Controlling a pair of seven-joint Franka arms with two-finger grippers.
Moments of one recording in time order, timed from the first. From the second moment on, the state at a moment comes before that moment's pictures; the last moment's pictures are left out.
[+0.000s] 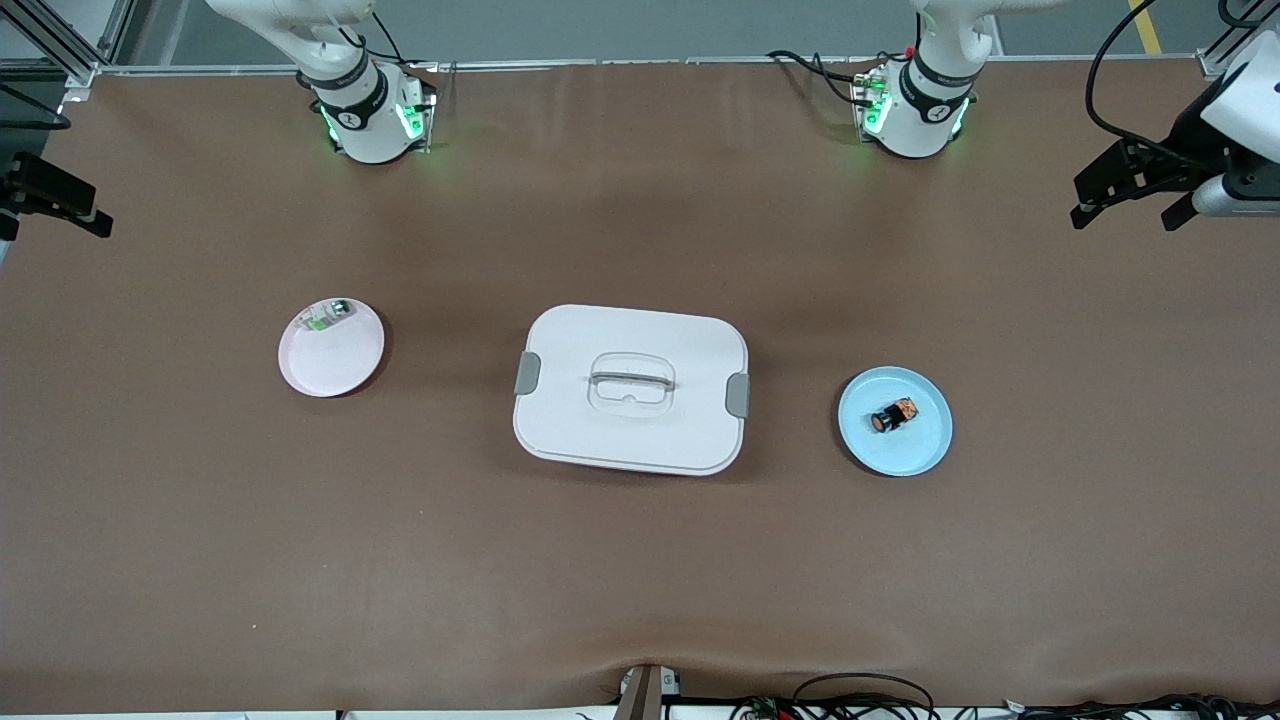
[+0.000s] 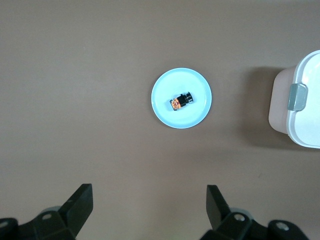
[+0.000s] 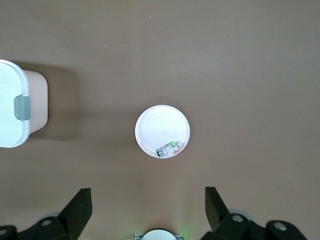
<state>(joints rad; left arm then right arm) 0.03 -0.18 -0.09 -1.74 -0.04 1.63 -0.04 -0.06 0.06 0.00 -1.33 0.03 1.32 -0.06</state>
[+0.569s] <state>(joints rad) 0.03 -0.16 -0.09 -1.73 -0.04 1.63 -0.13 -0.06 0.06 0.01 -1.33 0.03 1.35 -0.02</state>
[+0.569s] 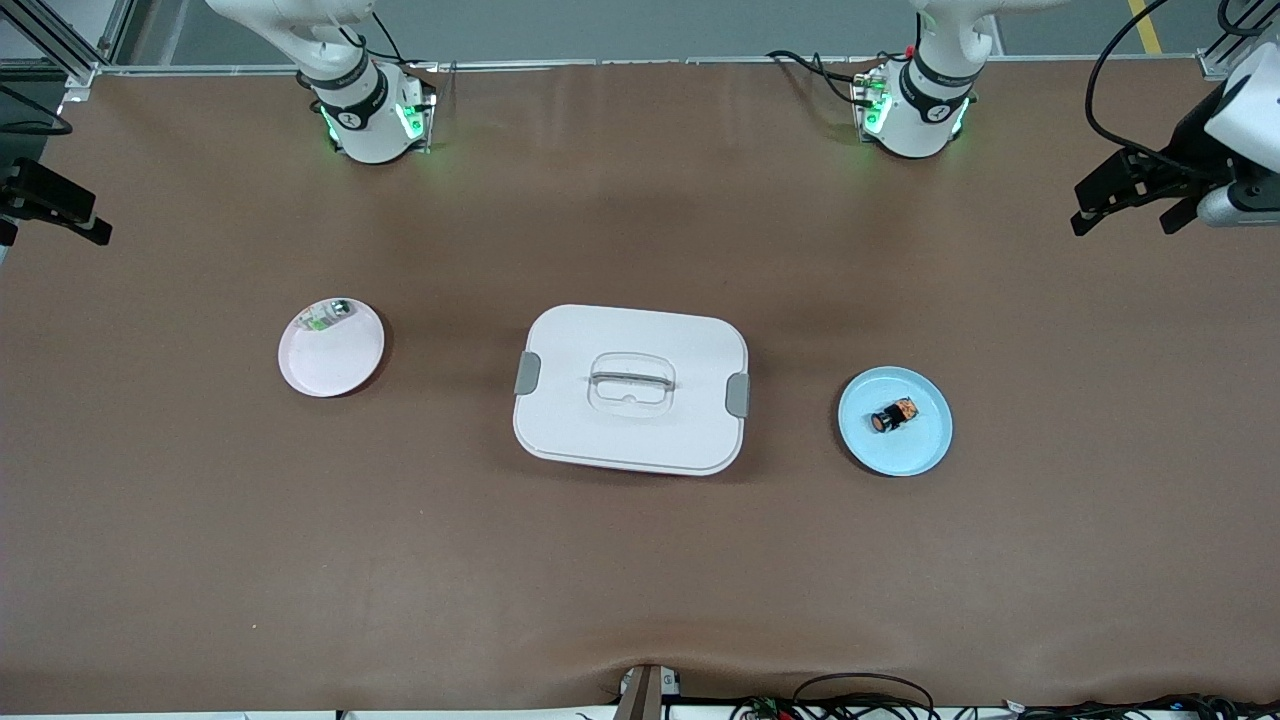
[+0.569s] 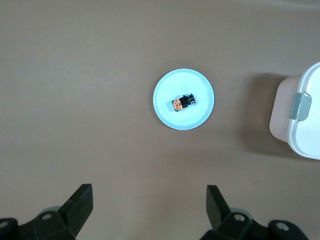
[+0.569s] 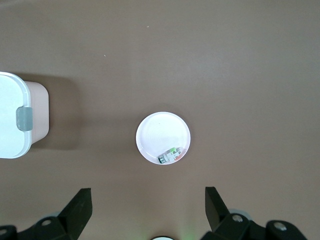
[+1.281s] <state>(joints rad) 0.07 0.02 -0.09 -1.73 -0.04 1.64 -0.35 -0.06 0.06 0.01 -1.33 0.03 1.35 -0.02</state>
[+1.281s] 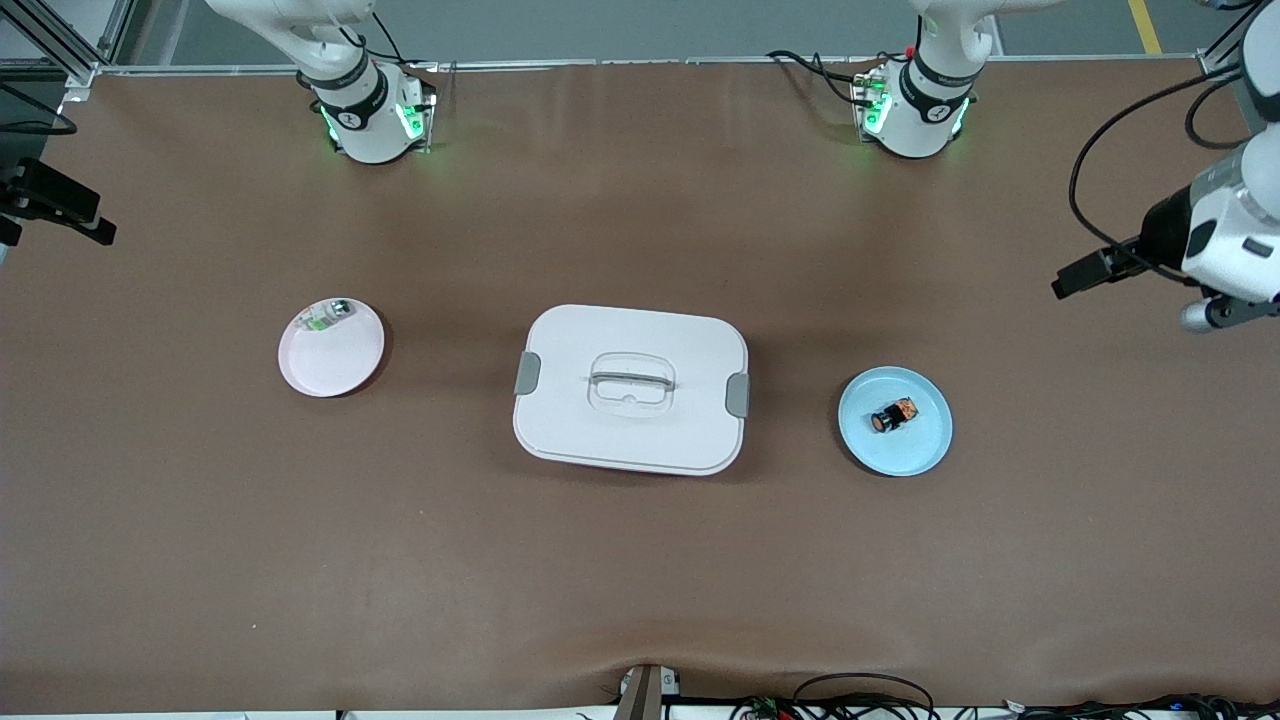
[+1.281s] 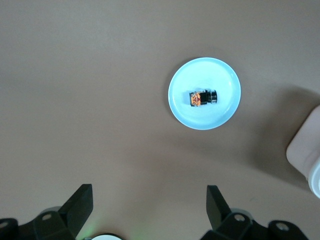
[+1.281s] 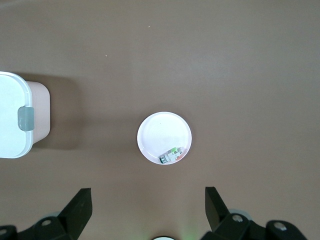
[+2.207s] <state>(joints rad) 0.04 0.20 -0.14 -1.99 -0.05 2.13 -0.53 -0.05 0.06 0.01 -1.33 0.03 1.35 -0.01</state>
